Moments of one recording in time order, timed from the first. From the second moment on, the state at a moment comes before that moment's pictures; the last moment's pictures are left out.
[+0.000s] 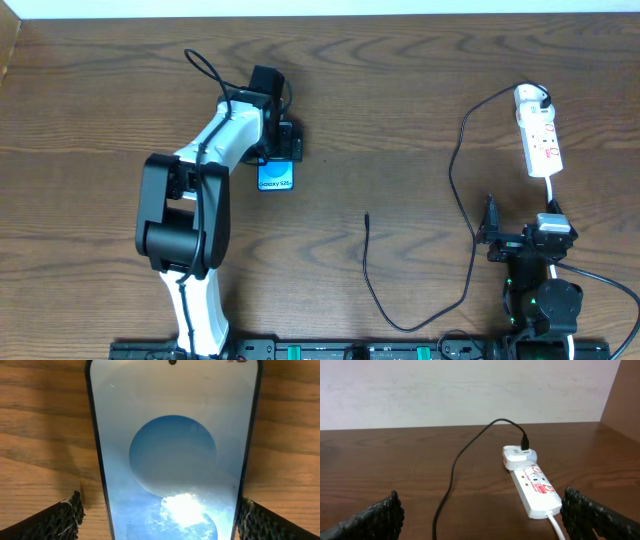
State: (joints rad) left arm -0.21 2.08 1.44 -0.79 0.00 -0.20; right arm 0.00 0.01 0.01 -0.06 0.08 0.01
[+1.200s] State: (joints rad) left arm -0.21 2.08 1.43 -0.79 0.01 -0.19; right arm 0.00 0.01 0.01 -0.06 0.08 0.01
